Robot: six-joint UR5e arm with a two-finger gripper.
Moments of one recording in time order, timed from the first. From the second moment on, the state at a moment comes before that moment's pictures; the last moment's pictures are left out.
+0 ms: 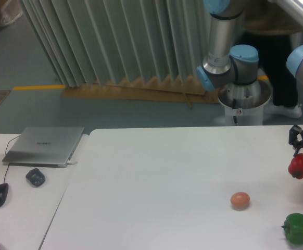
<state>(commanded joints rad) 2.65 -1.91 -1.48 -1.47 1.49 1.10</state>
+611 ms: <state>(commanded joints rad) 2.62 -1.95 -1.50 -1.39 1.53 1.12</state>
